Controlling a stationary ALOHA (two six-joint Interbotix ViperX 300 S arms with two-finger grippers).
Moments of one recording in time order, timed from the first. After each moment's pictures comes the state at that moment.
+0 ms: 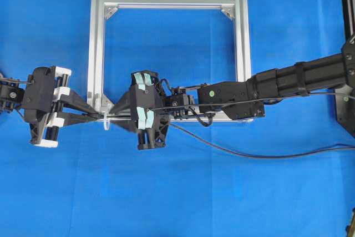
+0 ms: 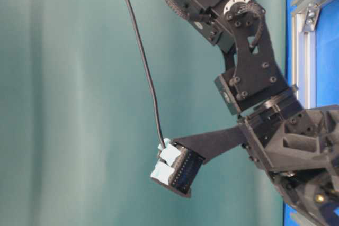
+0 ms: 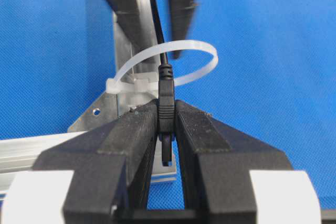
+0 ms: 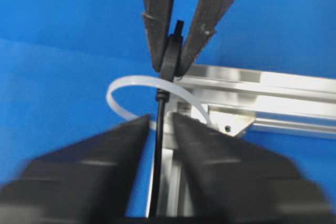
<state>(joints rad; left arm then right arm) -0.18 -0.22 1.27 -0.08 -0.54 0.02 0.06 0.46 0.29 -0.04 -0.34 0.15</state>
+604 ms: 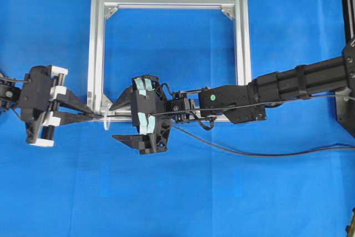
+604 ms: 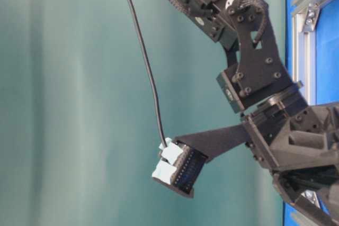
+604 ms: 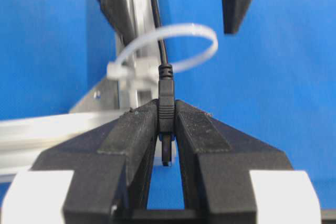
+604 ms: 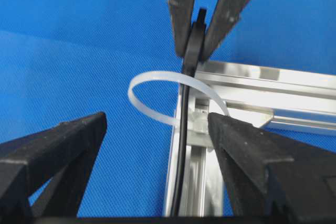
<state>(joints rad) -0.17 -0.28 1.29 -0.08 -0.47 0.01 0.08 0.46 0.30 -0.04 -0.34 0.14</state>
